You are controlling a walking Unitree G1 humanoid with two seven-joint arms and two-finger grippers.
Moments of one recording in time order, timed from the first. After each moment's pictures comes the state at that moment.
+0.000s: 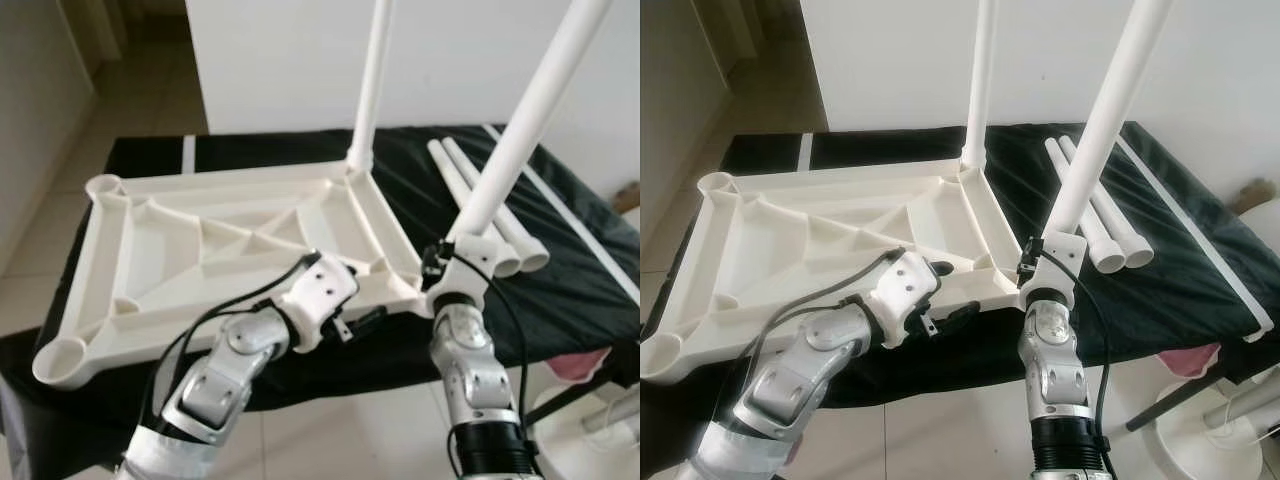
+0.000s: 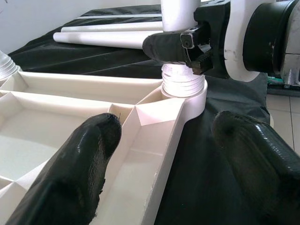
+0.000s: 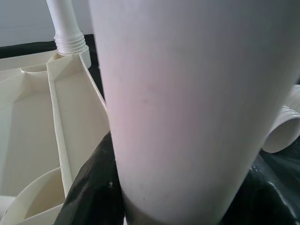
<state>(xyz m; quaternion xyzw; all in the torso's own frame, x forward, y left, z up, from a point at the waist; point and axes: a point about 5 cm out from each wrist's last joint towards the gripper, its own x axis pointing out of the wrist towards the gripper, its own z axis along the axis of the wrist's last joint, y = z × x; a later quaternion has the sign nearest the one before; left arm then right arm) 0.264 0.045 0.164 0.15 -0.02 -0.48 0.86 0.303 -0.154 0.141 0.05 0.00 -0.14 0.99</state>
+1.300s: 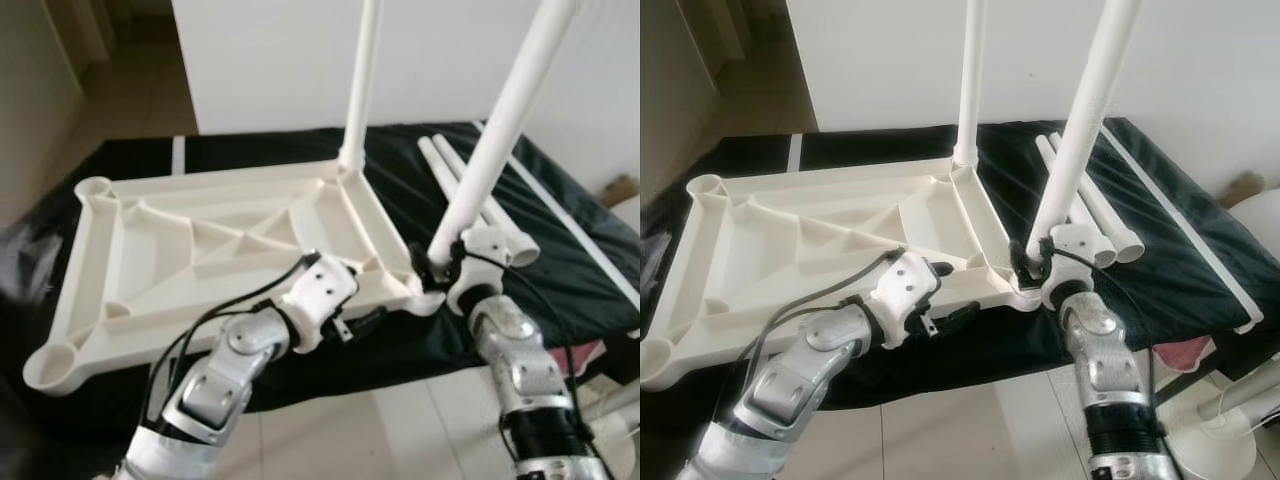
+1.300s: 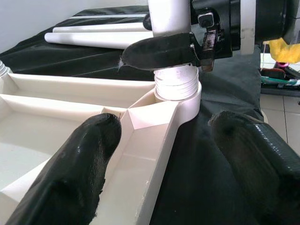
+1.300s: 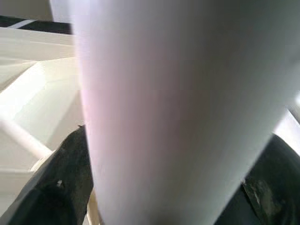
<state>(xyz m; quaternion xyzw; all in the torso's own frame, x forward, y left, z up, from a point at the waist) 0.264 0.045 0.164 0.14 -0.02 -0.48 0.87 0.316 -0.182 0.150 -0.06 -0.01 0.15 0.99</state>
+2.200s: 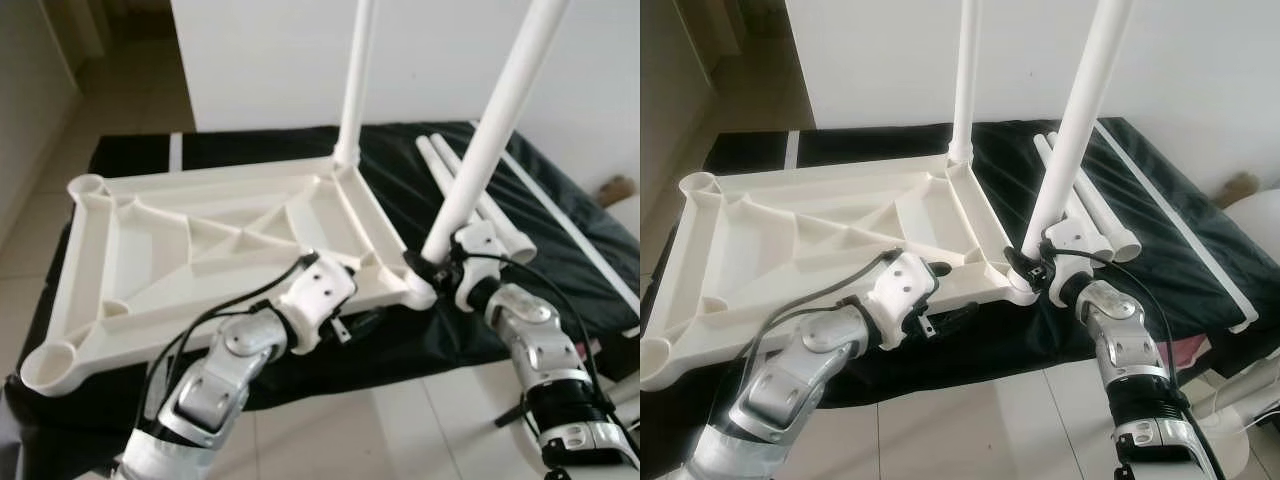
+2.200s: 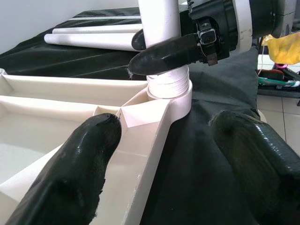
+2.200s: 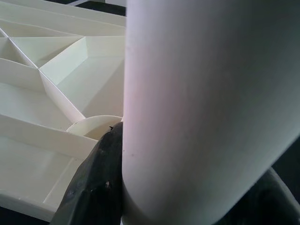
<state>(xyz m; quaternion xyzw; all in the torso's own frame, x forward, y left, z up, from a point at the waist) 0.262 0.046 0.165 0.14 -0.02 -0.48 0.87 0.329 -0.194 0.144 -0.10 0.01 0.24 0.97</state>
